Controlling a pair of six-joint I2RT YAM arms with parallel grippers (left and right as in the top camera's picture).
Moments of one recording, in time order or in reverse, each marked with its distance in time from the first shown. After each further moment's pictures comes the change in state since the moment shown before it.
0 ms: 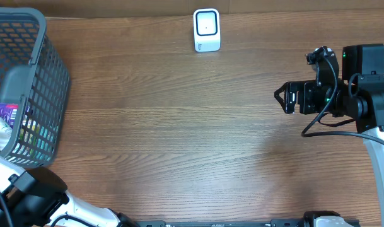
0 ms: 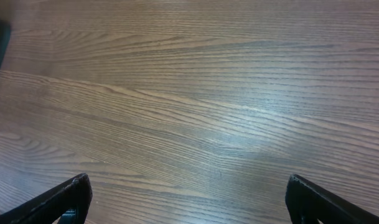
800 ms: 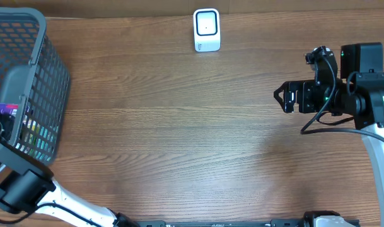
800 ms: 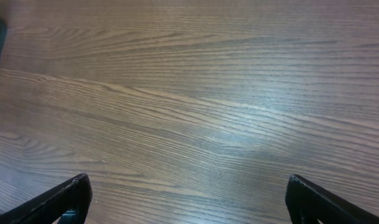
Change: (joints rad) left arm 0.045 0.210 -0.502 0.417 -0.142 0.196; right arm 0.000 0.023 0.000 0.002 0.000 0.000
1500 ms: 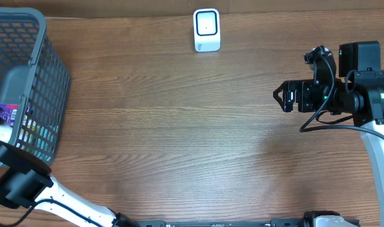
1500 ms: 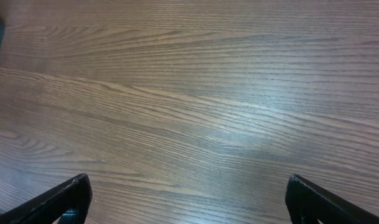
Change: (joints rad) left arm -0.009 0.058 0.442 -0.332 0.158 0.010; right arm 0.000 0.010 0.000 -0.001 -0.001 0.000
